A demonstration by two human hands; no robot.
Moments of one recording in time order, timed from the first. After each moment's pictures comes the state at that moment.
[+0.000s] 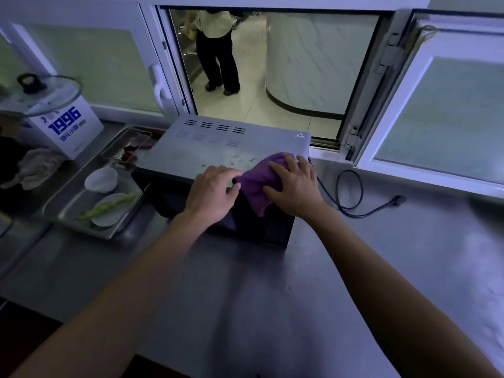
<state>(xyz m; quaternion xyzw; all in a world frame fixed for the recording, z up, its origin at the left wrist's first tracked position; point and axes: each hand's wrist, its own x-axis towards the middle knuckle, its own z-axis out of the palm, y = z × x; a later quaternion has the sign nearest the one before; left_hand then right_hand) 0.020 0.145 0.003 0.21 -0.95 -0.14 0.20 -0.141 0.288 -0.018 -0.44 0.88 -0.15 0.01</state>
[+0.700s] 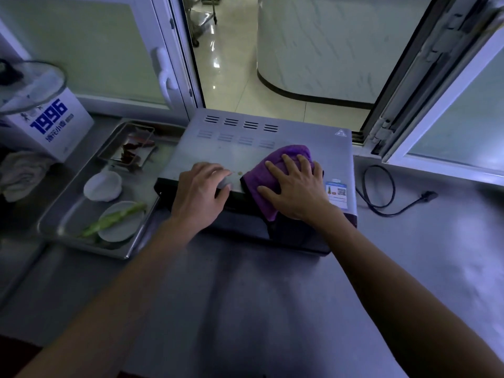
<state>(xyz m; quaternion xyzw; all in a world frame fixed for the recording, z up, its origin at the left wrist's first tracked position) 0.065 0.003 -0.024 0.17 -0.96 -0.11 0.21 -0.104 0.173 -0.035 -0.43 0.90 -0.02 0.03</state>
